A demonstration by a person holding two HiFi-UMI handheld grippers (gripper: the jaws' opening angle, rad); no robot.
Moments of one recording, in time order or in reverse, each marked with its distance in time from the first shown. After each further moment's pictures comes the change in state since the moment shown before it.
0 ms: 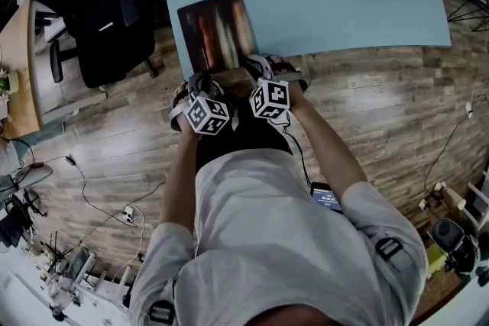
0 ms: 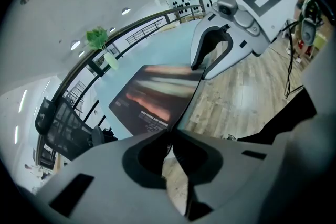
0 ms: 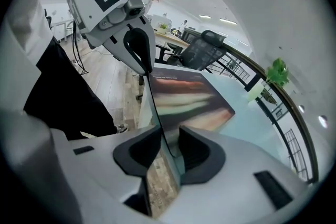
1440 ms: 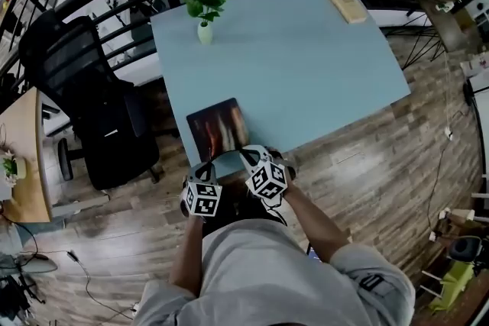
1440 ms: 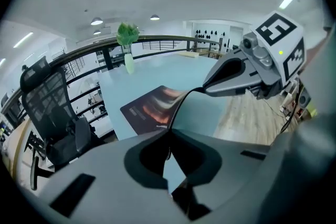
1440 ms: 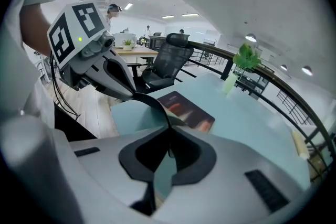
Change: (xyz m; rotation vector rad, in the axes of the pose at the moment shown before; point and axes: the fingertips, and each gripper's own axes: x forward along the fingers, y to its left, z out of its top) left arm -0.020 0.067 0.041 -0.375 -0.201 -0.209; right arm -0.026 -0.074 0.062 0.405 -0.029 -0.070
